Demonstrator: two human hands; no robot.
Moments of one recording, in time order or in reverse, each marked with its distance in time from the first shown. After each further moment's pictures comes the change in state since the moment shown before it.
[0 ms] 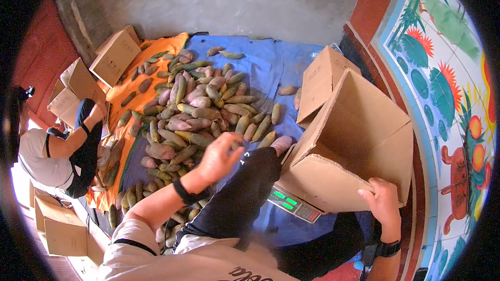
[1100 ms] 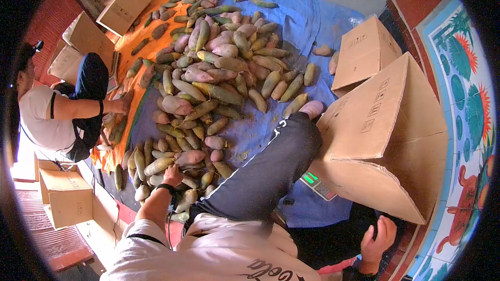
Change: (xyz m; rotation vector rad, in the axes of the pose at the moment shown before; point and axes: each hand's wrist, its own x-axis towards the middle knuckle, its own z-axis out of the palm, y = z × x) left_hand -0.330 -0.206 -0.080 0.672 -0.562 -1.317; right_hand -0.096 -0.013 0.067 -0.280 0.200 -0.256
